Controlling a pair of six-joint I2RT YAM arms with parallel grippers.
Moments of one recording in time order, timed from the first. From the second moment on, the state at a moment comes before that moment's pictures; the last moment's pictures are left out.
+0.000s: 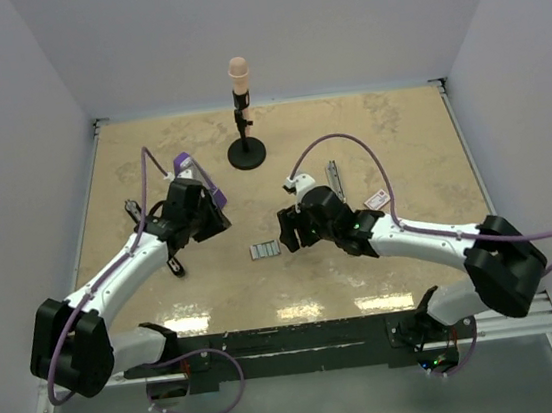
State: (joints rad) left arm -0.43 1.25 0.81 -0.41 -0.04 -0.69; right arm 0.85 1.37 0.77 -0.04 0.09 0.38
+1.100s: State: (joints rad) left arm -0.41 1.25 0.68 -0.29 0.17 -0.67; right arm 0.80 1.72 0.92 -0.08 -0.06 0.18
